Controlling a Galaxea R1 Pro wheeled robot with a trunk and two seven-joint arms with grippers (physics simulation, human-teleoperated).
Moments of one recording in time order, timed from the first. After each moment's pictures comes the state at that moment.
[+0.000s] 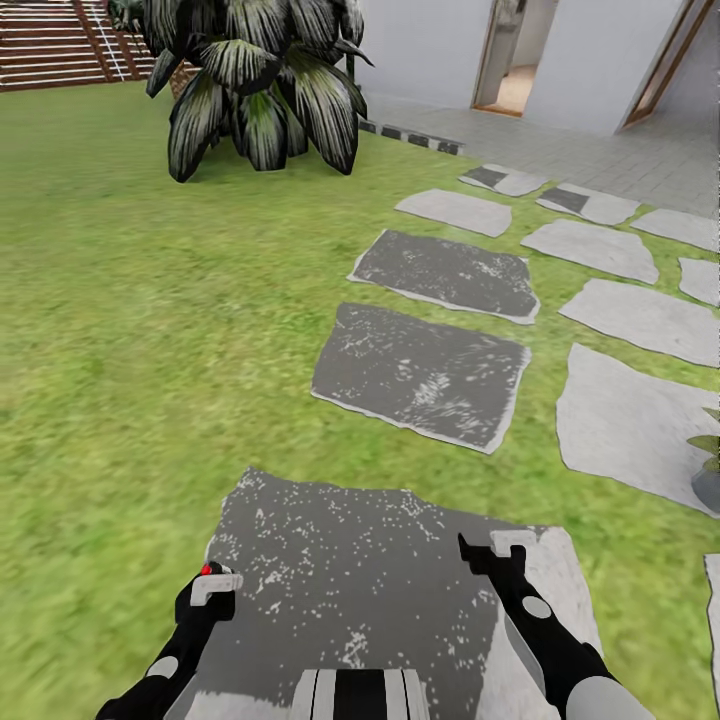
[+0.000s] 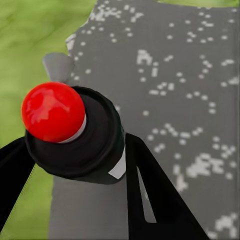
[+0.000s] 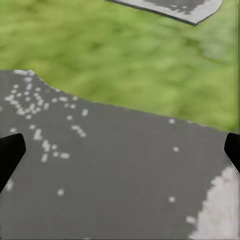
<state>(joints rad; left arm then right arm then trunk) -0.50 0.06 0.10 -0.29 -0.07 -0.49 0.01 -0.54 -0.05 0.00 -0.49 0.00 -0.26 0.00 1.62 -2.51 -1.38</state>
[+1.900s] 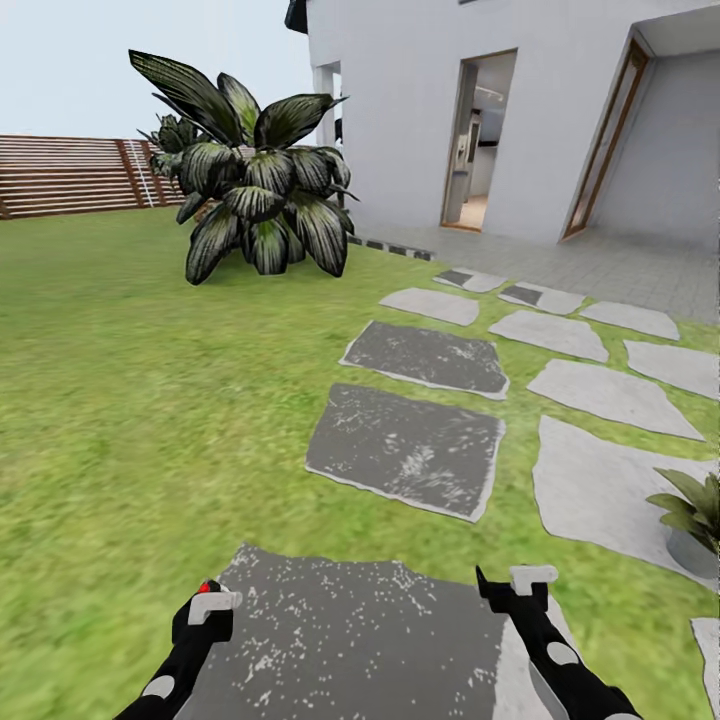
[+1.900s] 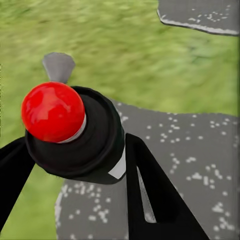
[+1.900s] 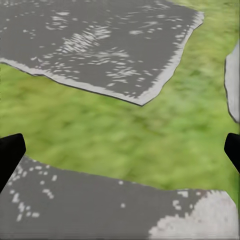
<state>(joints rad) -0.47 0.06 0.09 -0.27 -0.07 -0.47 0.00 -0.50 -0.10 0.00 -0.36 0.00 -0.40 0.01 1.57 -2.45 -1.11</state>
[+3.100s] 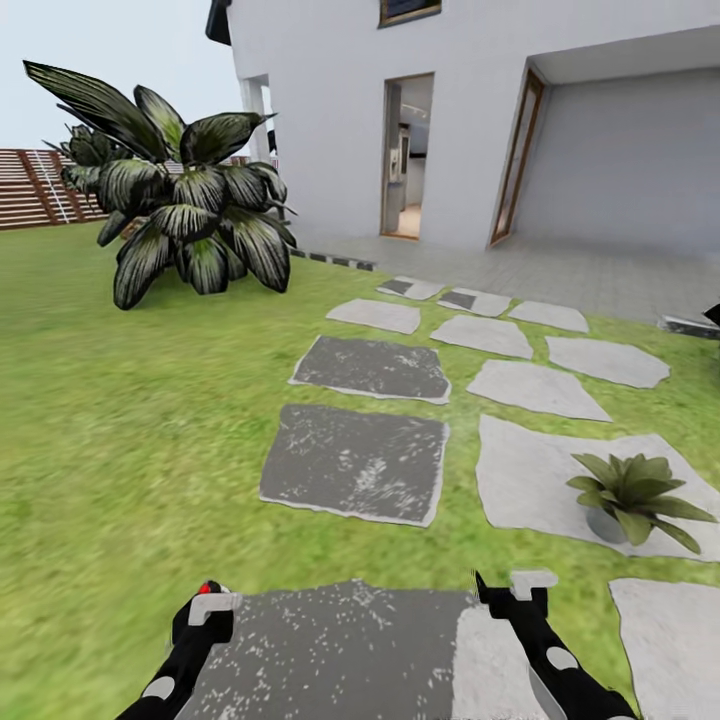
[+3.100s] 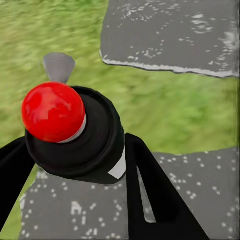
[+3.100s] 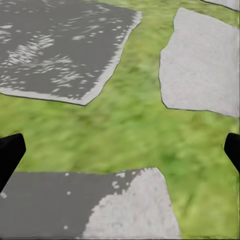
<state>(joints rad) -0.47 0.06 0.09 -0.27 -0.07 -0.48 0.01 -0.50 -0.09 0.00 -0.34 0.00 -0.40 0.00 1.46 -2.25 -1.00</state>
